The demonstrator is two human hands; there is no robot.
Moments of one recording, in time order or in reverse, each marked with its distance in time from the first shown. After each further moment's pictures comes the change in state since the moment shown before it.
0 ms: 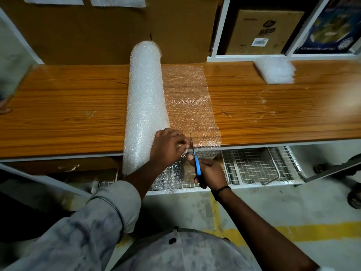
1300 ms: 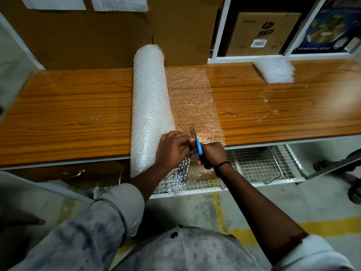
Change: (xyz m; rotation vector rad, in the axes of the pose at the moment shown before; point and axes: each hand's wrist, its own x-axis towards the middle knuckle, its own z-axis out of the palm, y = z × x) left_hand -0.005 -0.008 -0.004 -0.176 0.075 -0.009; right_hand 0.040 -0.046 0.020 -0.065 0.113 0.046
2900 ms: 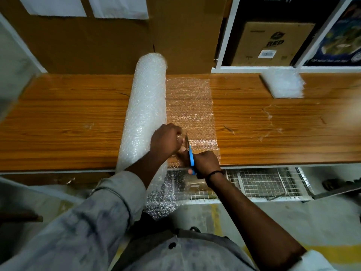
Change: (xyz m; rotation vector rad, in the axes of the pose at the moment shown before) left_hand 0.097 -0.002 0.000 0.273 -0.143 -0.226; right_hand 0.049 -0.018 -0.008 -0.196 -0.054 0.029
